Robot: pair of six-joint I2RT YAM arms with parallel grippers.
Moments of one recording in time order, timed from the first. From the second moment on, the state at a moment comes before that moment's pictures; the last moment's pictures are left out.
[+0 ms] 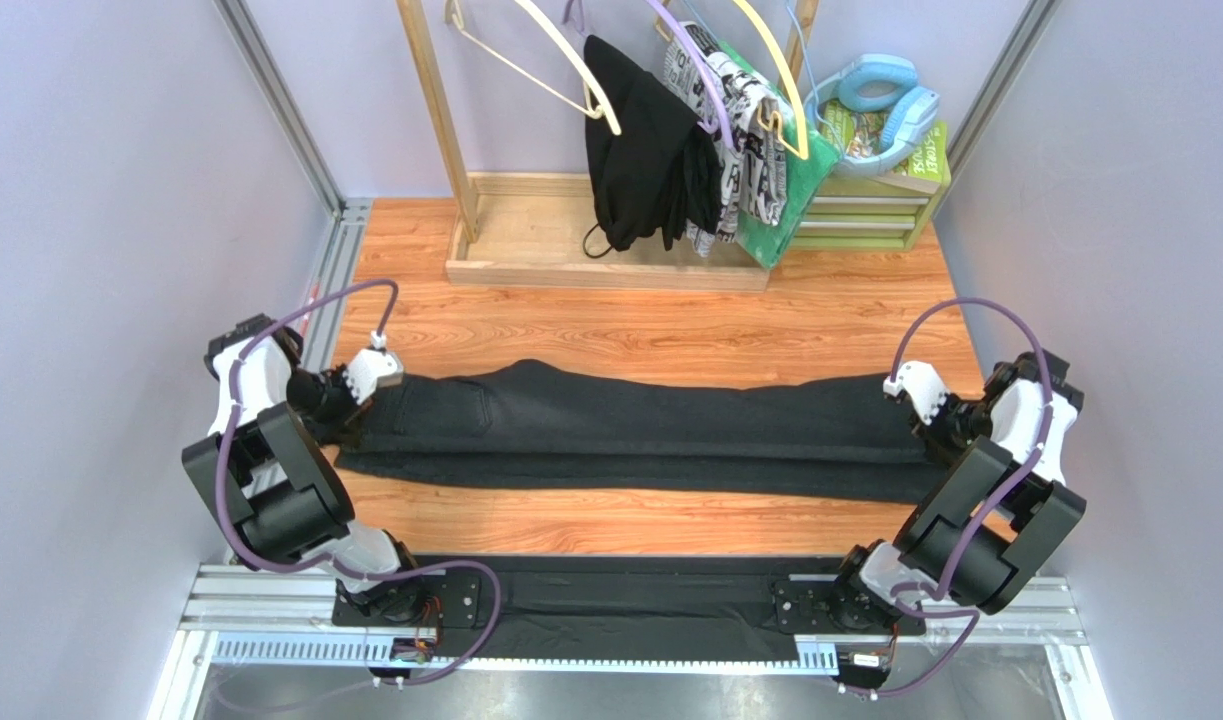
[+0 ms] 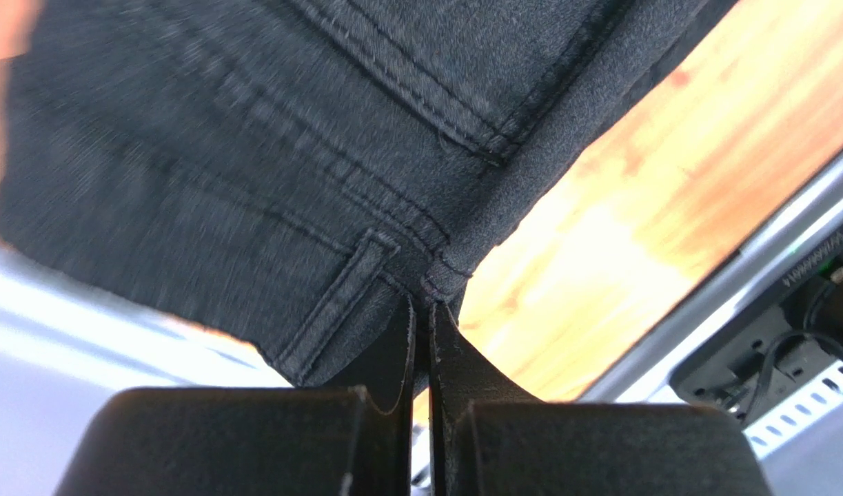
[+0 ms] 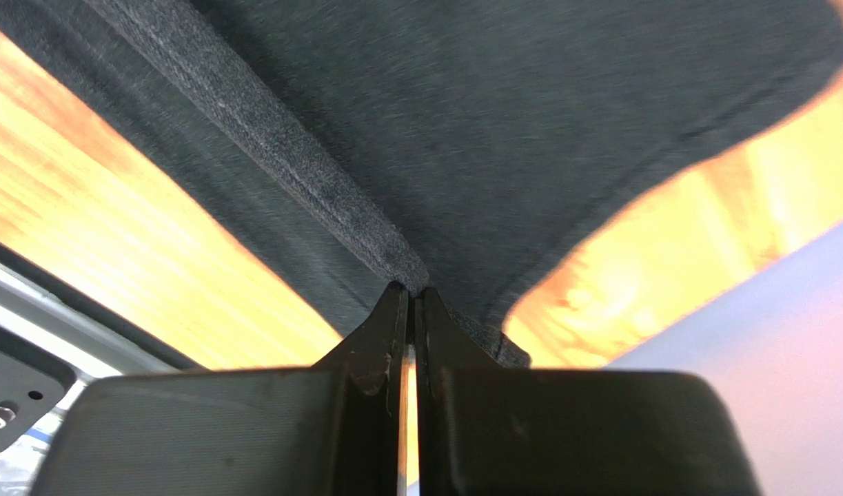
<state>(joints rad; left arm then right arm) 0.54 1.51 1.07 -1.18 0.40 1.51 -0.71 1.38 0.94 -0.99 -0.36 -1.59</state>
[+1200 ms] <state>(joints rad) 0.40 1.66 1.04 -0.80 0.38 0.98 -0.43 1.87 1.24 -0.86 -0.07 -0.93</state>
